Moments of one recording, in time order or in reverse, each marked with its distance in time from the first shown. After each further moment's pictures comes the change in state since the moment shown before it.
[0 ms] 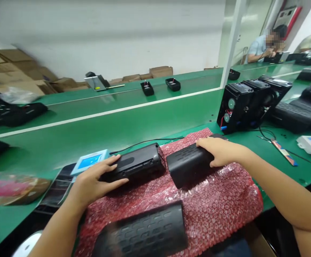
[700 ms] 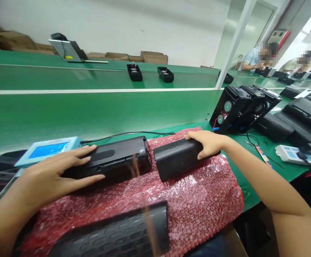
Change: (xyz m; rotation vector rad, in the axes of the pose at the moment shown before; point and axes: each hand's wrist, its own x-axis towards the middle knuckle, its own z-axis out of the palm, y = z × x) left_hand 0.009 0.000 0.003 0.097 0.128 0.135; right_hand 0.036 0.017 -0.016 0.067 -0.123 -0.033
